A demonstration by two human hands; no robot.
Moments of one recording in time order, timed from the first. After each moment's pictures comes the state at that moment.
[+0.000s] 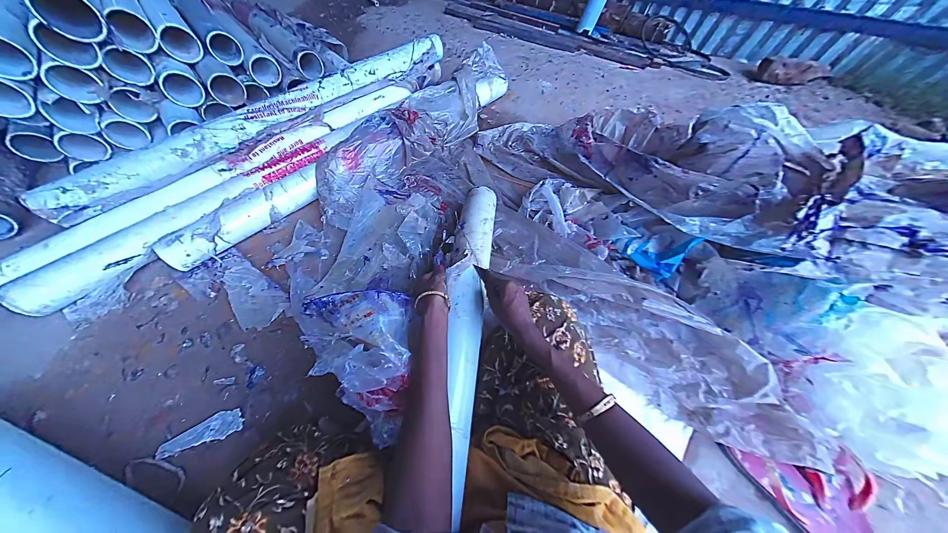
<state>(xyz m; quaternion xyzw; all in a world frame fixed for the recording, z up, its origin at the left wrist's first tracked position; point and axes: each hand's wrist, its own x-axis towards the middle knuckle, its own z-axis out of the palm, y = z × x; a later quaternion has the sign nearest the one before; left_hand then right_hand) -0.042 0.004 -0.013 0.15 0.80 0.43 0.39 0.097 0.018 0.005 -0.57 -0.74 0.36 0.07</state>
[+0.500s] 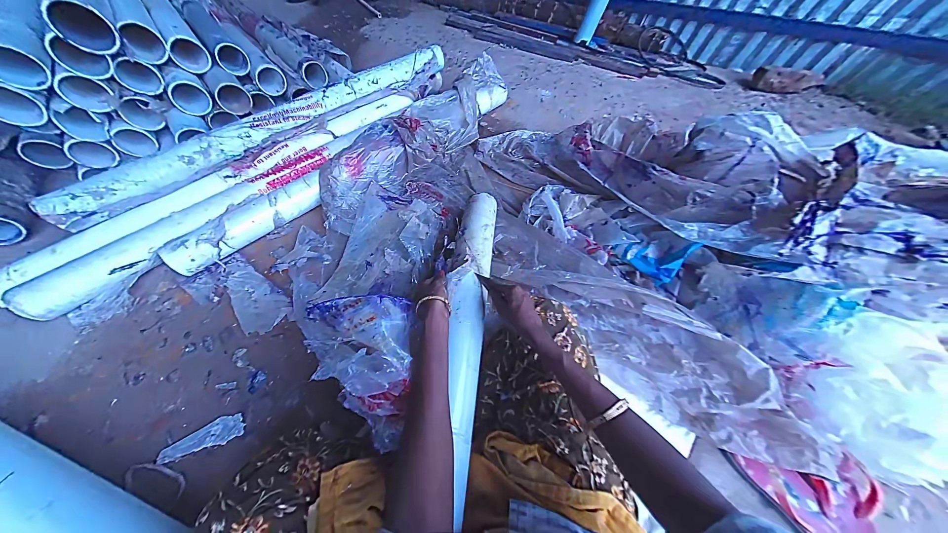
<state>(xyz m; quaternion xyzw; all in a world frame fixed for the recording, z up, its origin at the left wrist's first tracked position) -0.040 0.001 -0.006 0.14 0.80 0.43 0.39 0.110 0.023 0.010 -0.54 -0.75 0.38 0.08</state>
